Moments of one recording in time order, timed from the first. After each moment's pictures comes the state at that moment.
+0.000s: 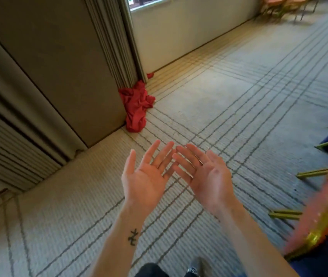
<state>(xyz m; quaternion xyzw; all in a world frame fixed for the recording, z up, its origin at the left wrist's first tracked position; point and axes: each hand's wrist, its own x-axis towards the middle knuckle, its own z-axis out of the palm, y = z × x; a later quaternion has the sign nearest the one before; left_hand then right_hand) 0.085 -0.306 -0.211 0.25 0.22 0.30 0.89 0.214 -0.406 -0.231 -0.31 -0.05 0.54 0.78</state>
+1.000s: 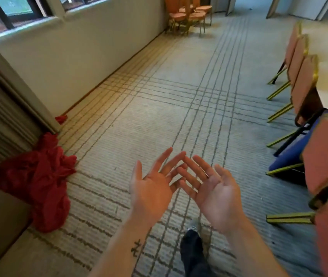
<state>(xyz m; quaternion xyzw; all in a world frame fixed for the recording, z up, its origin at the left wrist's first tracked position) 0.765 0.085 -0.234 0.29 0.15 0.05 0.94 0.827 -0.064 -0.234 -0.35 0.07 0.35 0.87</state>
